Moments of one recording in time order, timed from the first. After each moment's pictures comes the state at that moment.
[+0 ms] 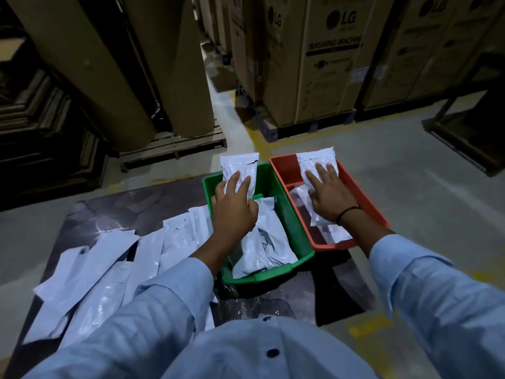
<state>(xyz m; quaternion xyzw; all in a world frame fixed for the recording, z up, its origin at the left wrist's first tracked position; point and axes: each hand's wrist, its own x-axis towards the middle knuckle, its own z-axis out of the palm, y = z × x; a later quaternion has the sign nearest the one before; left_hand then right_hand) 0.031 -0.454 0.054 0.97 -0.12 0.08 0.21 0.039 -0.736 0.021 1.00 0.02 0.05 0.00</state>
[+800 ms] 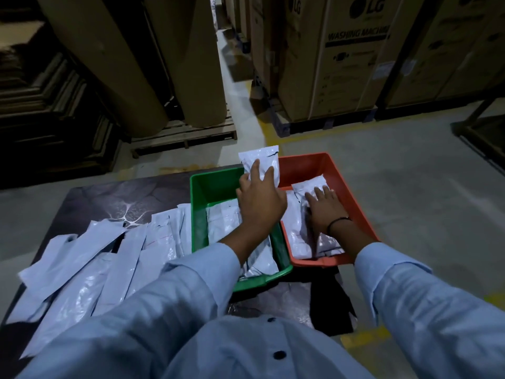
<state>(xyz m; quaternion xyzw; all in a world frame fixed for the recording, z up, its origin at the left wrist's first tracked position) 0.043 -0.579 0.074 0.97 -0.05 0.06 0.24 0.064 -0.779 -0.028 1.00 0.03 -0.09 0.02</state>
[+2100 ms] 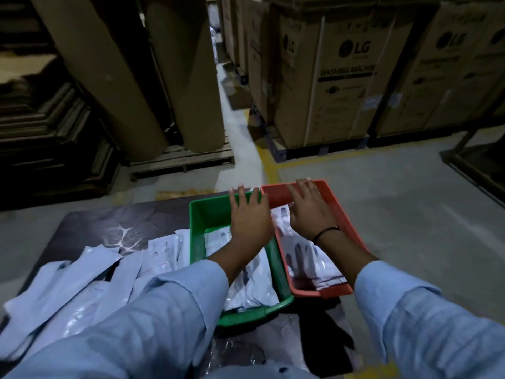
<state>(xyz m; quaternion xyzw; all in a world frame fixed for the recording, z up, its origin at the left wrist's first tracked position) 0.071 -0.562 0.074 0.99 -0.14 0.07 0.03 0.079 -0.731 0.054 0.99 0.06 0.11 -0.10</state>
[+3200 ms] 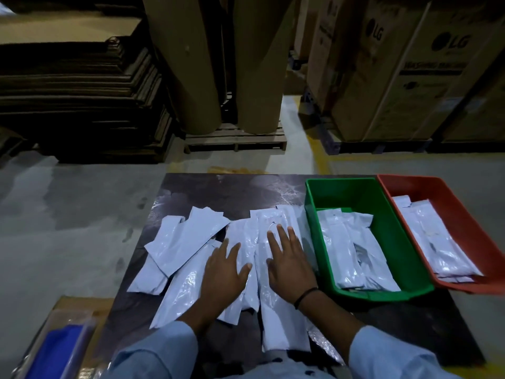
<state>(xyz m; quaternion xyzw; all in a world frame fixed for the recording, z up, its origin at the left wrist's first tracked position) -0.055 -0.165 -0.055 0.97 0.03 -0.05 0.25 -0.043 -0.354 -0.021 0.98 0.15 0.03 -0.09</state>
